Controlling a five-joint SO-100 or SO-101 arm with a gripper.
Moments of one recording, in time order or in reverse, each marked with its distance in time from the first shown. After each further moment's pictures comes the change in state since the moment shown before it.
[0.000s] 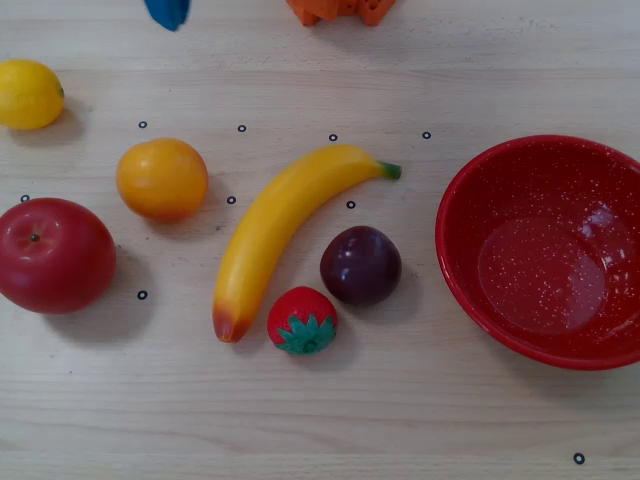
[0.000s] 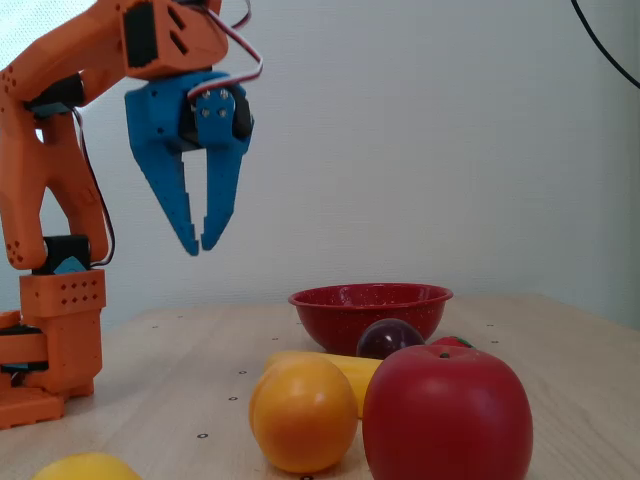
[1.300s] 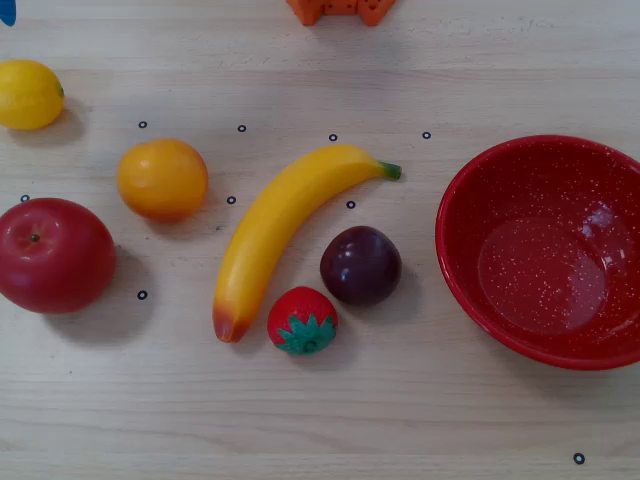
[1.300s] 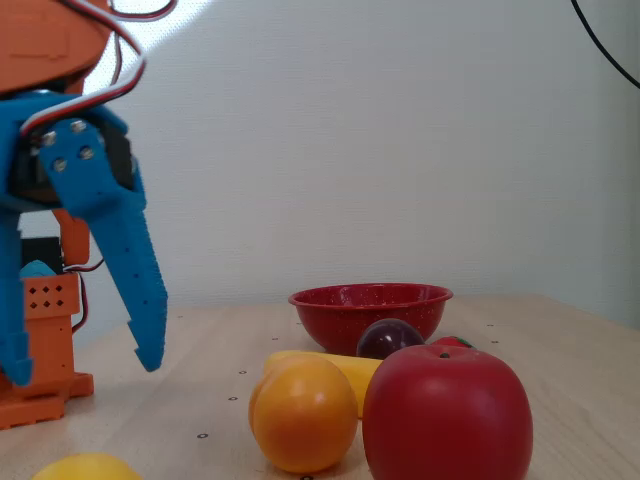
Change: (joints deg) arm -30.1 -40.2 -39.0 0.2 36.9
